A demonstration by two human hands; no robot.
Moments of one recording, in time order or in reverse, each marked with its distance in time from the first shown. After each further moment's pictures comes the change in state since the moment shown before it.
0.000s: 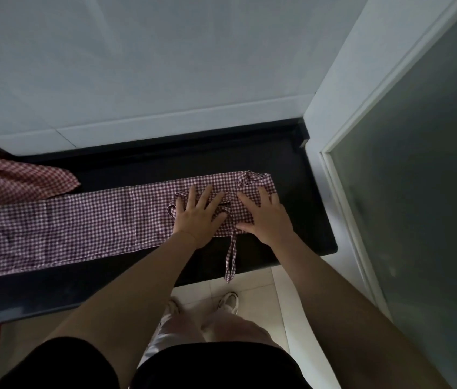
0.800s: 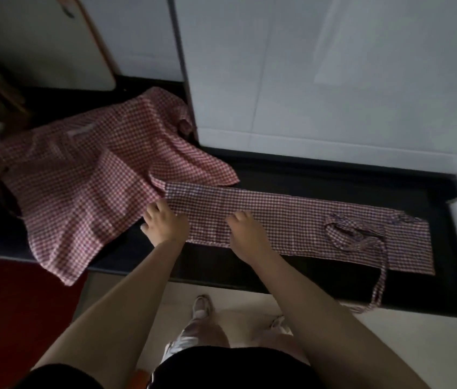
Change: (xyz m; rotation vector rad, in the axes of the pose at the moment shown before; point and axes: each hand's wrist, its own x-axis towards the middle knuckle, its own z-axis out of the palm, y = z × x) left_hand -0.176 -0.333 0.002 -0.626 0.347 -0.997; right_hand 0.018 -0.387 -0.007 0.095 0.132 -0.413
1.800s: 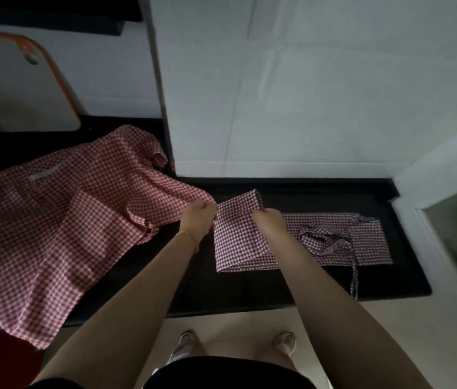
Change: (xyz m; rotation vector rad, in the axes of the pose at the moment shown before) left_hand -0.006 0.091 -0.042 -0.731 -0.593 0.186; right_hand 0.022 0.009 -0.097 0.997 0.083 1.023
